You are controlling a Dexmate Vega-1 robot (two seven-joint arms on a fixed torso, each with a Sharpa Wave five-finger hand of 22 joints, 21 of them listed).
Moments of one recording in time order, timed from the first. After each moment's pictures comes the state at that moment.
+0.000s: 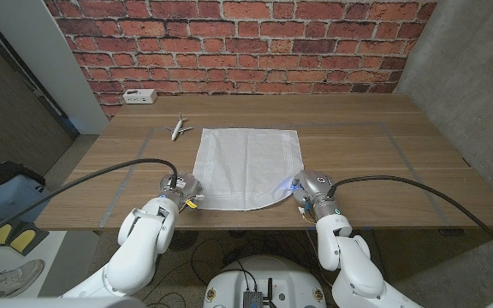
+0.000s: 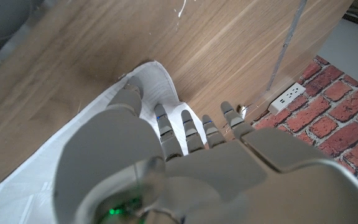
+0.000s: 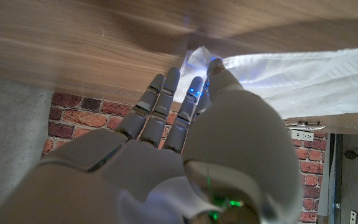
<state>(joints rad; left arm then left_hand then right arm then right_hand) 1.40 0.82 0.44 -2.31 1.50 0.67 -0.64 0.91 0.08 0.36 -0.17 0.18 0.55 -0.17 0.26 0.20 0.18 -0.08 0.28 0.38 0.04 -0.03 0.21 0.20 0.02 0.09 0.39 0.21 -1.27 -0.61 -0.75 -2.19 -0.98 -0.83 -0.12 1.17 0.14 0.23 -0.16 0.19 1.01 -0.03 0.38 0.26 0.66 -0.11 0.44 0.42 0.56 -0.05 0.55 0.69 0.47 -0.05 0.37 0.22</state>
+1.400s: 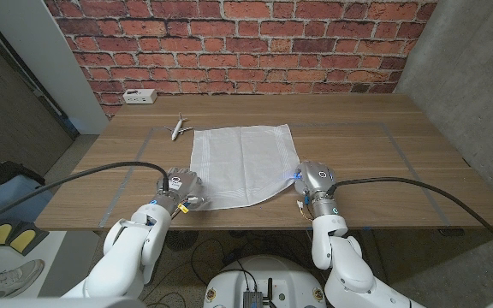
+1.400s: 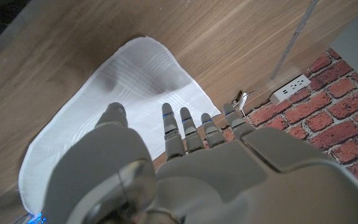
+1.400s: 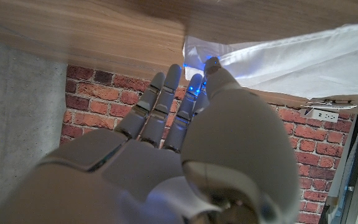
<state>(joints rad) 1.52 0.85 0.35 -2.38 1.31 0.70 -0.43 0.65 0.02 0.20 -0.04 0.18 0.45 -0.11 0.18 0.20 0.19 -0.08 0.28 0.41 0.05 -0.02 0.21 0.21 -0.02 0.11 0.38 0.21 -1.20 -0.59 -0.83 -2.12 -0.93 -0.90 -0.33 1.20 0.14 0.24 -0.15 0.19 1.01 0.02 0.41 0.29 0.73 -0.10 0.48 0.43 0.63 -0.06 0.56 0.73 0.49 -0.04 0.40 0.22</state>
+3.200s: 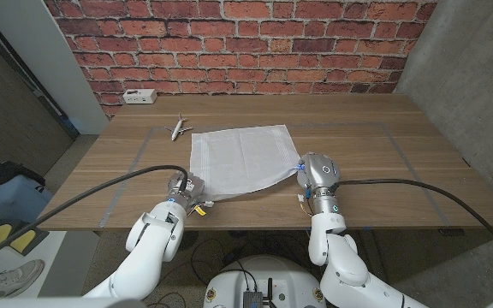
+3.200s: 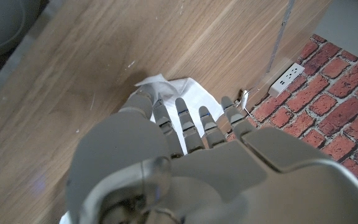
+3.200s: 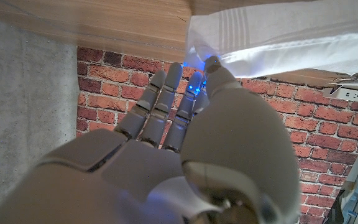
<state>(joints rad) 1.43 0.75 0.44 -2.30 1.64 0.60 -0.68 0.93 0.18 0.37 -0.15 0.18 0.84 -0.12 0.33 0.21 0.37 -0.10 0.34 0.41 0.18 -0.04 0.25 0.20 0.08 0.09 0.40 0.21 -1.17 -0.58 -0.84 -2.10 -0.88 -0.91 -0.50 1.20 0.14 0.24 -0.15 0.18 1.01 0.03 0.43 0.32 0.74 -0.09 0.51 0.44 0.65 -0.06 0.55 0.77 0.49 -0.04 0.43 0.22</state>
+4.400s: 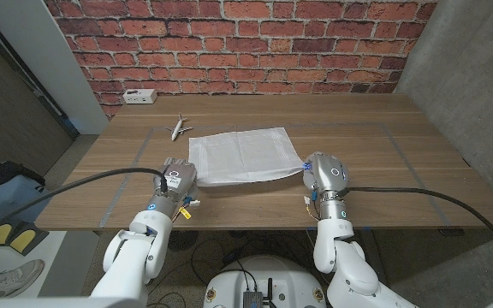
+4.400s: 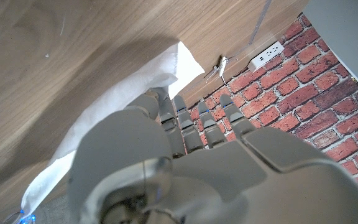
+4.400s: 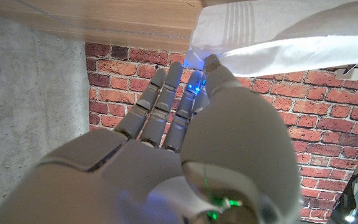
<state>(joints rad) 1.62 0.73 0.30 -2.44 1.48 0.67 -0.28 0.96 0.21 0.51 -0.09 0.18 0.87 0.00 0.38 0.28 0.39 -0.08 0.34 0.42 0.20 -0.04 0.26 0.23 0.09 0.09 0.42 0.21 -1.26 -0.59 -0.78 -2.16 -0.84 -0.88 -0.60 1.21 0.13 0.26 -0.16 0.18 1.02 0.04 0.43 0.33 0.76 -0.07 0.51 0.43 0.68 -0.07 0.51 0.75 0.49 -0.03 0.46 0.22</state>
